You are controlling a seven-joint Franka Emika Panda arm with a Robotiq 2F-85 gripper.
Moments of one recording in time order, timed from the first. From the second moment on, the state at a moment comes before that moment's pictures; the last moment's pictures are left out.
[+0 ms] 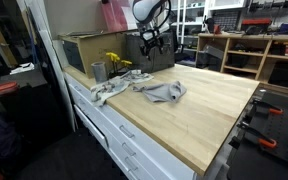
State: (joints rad) arm 0.15 0.74 -0.14 -1.30 -0.21 1.94 0.48
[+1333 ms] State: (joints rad) arm 0.05 0.79 -0.10 -1.62 0.10 1.93 0.50
